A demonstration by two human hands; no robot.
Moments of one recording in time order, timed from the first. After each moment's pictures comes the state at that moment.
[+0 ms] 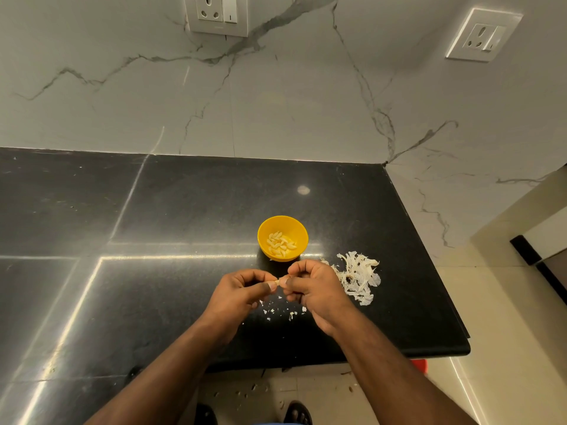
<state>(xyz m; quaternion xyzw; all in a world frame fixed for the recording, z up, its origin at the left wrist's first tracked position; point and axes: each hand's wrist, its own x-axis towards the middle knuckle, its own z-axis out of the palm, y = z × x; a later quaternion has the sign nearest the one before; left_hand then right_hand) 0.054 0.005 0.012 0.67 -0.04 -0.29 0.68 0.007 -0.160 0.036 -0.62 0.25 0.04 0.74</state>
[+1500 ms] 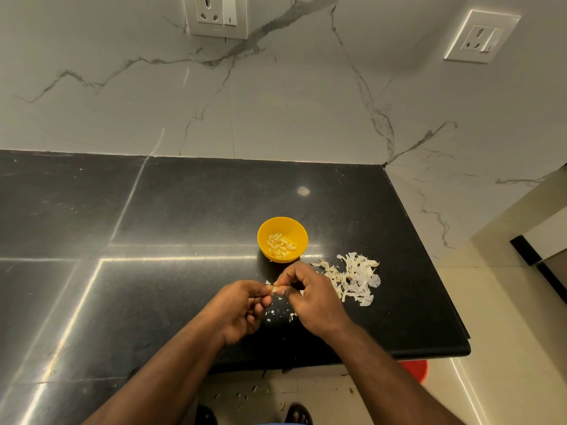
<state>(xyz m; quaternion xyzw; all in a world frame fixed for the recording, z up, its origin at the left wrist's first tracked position) 0.060 -0.003 0.027 0.57 0.19 -0.48 0.64 -0.006 -0.161 0.025 -0.86 0.04 -0.05 0.51</state>
